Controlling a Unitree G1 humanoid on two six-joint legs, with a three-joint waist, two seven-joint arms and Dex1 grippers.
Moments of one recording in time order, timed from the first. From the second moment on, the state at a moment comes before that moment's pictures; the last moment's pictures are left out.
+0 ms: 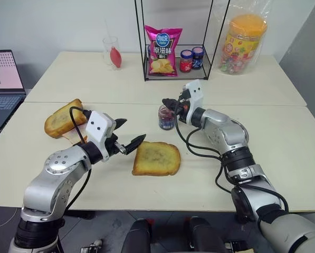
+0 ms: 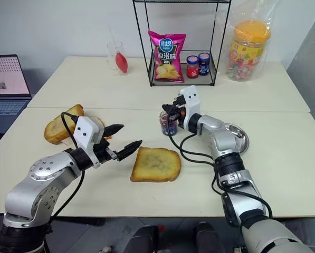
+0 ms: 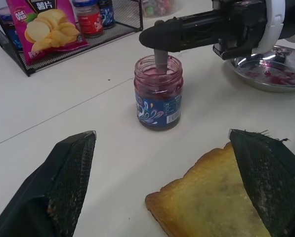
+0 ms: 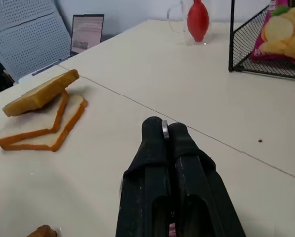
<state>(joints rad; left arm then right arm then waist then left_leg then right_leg) -0.19 0.63 0.12 -0.46 -0.49 0.61 -0.56 -0.90 -0.09 0.01 0.47 0.30 0.47 0.55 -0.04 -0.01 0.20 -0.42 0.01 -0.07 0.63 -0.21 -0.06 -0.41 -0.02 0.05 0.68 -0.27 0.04</state>
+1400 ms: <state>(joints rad) -0.22 0.59 0.11 -0.39 -0.42 0.58 -0.56 -0.99 -0.05 -0.32 0.48 0.60 0.76 0.33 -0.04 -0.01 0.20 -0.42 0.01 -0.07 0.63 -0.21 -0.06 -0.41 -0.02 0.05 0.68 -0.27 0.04</state>
